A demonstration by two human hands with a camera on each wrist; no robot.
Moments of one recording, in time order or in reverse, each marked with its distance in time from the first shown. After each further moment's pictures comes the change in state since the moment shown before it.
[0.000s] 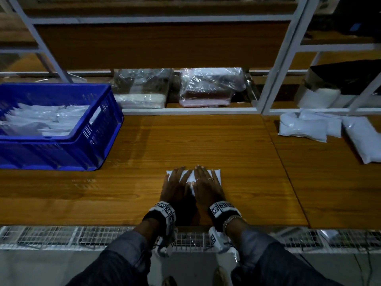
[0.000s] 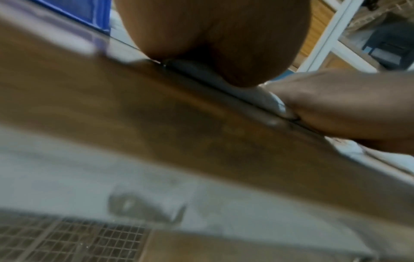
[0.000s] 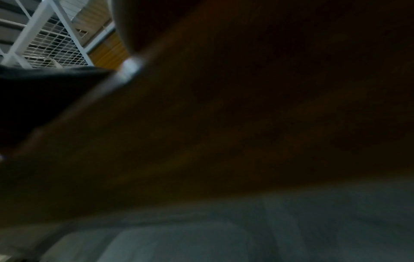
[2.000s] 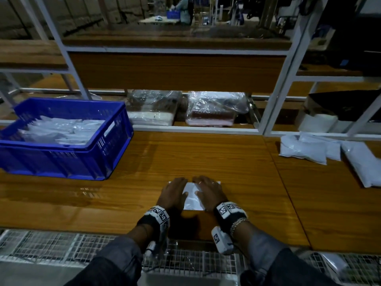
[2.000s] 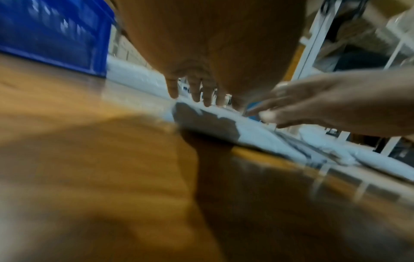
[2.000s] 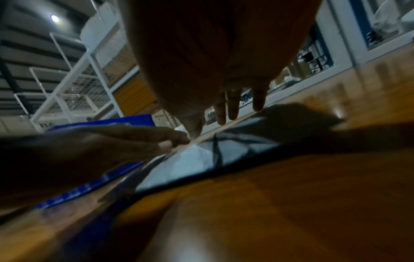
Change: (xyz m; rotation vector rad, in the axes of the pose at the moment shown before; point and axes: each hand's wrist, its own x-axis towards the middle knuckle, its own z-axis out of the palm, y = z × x) left_hand 0.000 -0.010 -0.045 -0.114 0.111 -0.020; right_hand 0.034 0.025 -0.011 0.174 -0.163 -0.001
